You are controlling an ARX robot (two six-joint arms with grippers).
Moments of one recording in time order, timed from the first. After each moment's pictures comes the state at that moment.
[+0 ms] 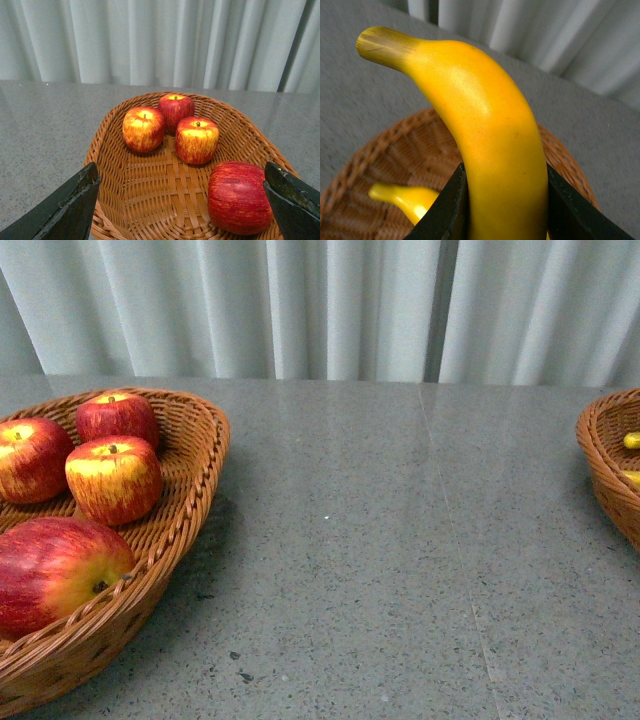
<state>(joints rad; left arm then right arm) 0.00 0.01 0.01 0.00 0.00 -0.01 -0.24 1.55 1.04 0.03 -0.37 -0.43</state>
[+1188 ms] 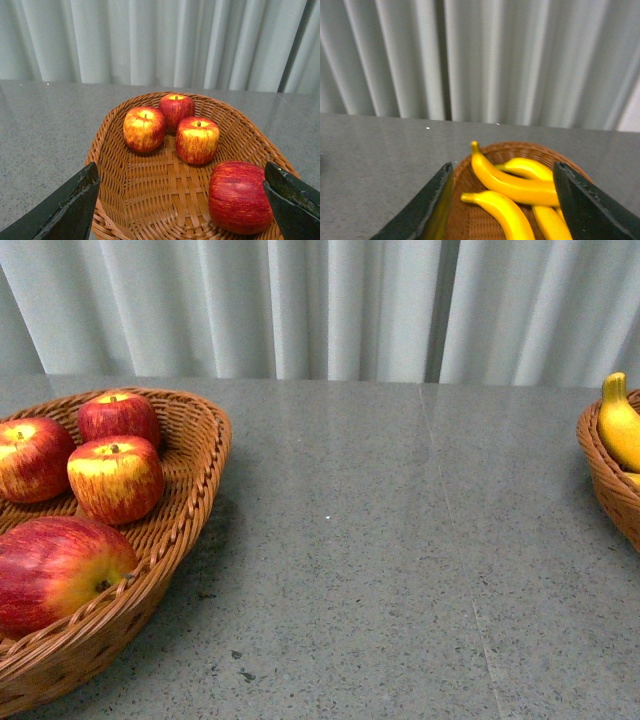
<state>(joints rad) 0.00 0.01 0.01 0.00 0.00 -0.01 -0.15 0.64 0.47 0.15 -0.22 -0.03</state>
